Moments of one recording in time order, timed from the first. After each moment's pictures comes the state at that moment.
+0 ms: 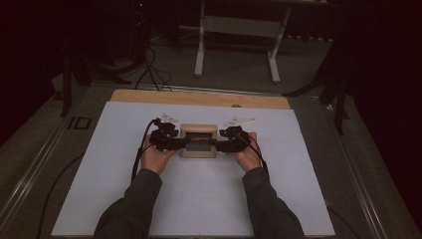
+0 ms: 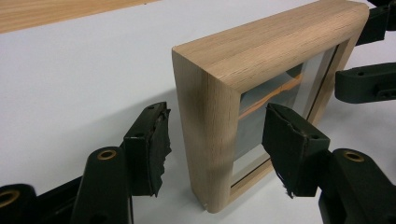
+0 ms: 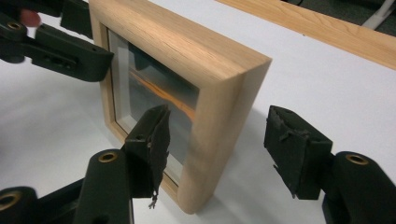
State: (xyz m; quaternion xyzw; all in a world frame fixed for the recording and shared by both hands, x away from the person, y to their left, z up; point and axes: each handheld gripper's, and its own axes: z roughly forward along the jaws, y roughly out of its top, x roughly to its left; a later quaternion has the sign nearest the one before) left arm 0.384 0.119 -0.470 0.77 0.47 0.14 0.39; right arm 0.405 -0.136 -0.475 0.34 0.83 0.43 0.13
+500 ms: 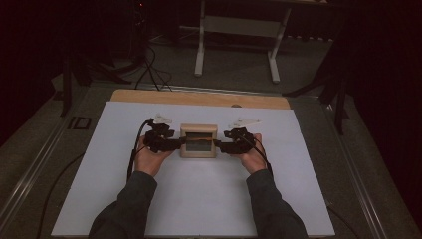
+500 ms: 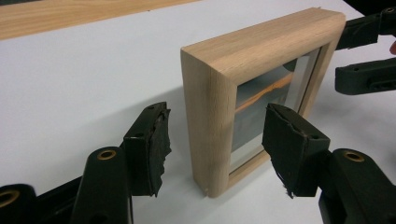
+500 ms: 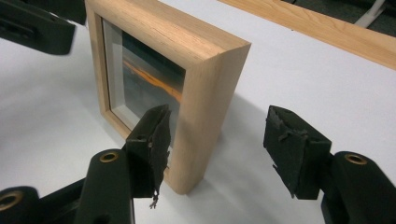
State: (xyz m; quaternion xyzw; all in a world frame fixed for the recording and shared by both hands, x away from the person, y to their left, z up) left arm 0.369 0.135 -0.459 0.77 0.47 0.14 0.41; right arm 0.398 -0.150 -0.472 0.35 0.83 0.42 0.14
